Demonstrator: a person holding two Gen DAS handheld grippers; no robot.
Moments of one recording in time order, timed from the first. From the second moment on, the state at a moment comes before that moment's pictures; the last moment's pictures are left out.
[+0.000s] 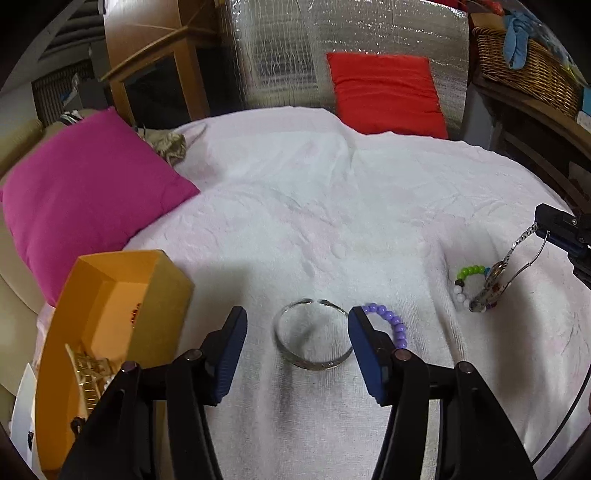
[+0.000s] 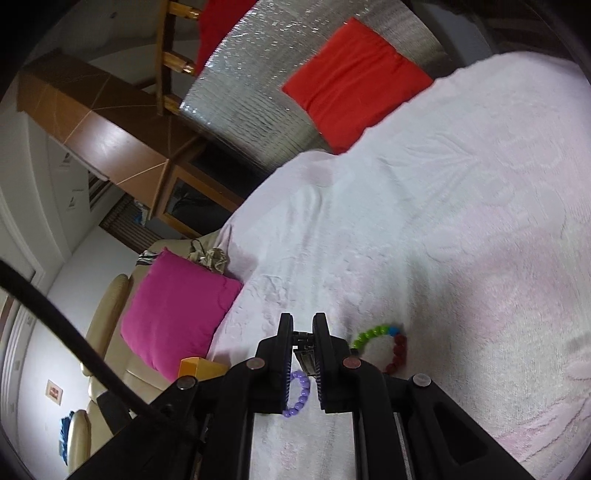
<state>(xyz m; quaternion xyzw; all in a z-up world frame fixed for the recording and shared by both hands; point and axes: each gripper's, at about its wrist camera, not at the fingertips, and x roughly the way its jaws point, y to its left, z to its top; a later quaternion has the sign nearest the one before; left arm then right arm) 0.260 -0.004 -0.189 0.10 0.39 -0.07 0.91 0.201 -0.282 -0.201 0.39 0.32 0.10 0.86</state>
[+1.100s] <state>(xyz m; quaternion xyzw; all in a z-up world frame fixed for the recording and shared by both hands) 0.305 -0.006 -0.259 0.09 0.51 -0.09 0.85 0.218 -0.287 -0.246 0.41 0.41 0.06 0.81</state>
